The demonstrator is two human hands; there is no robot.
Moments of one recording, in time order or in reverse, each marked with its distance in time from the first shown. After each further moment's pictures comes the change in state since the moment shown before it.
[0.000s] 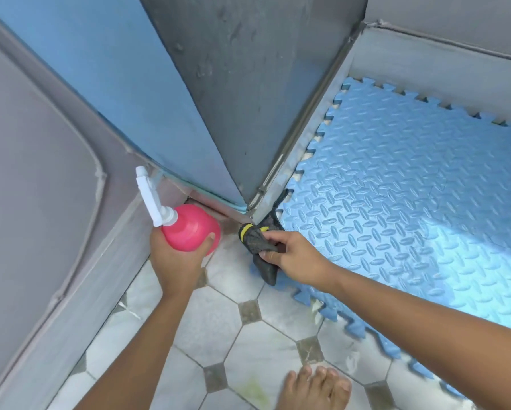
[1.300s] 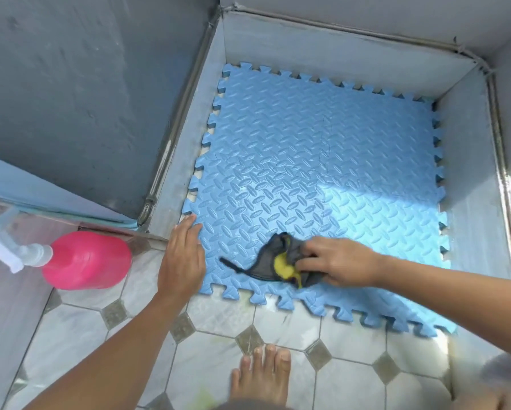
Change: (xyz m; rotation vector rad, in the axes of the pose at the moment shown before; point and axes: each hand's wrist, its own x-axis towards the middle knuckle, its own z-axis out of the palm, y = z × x) left_hand -0.050 -0.005 0.131 0.419 -0.597 0.810; right_hand -0.166 0.107 -0.155 -1.193 -0.009 -0.429
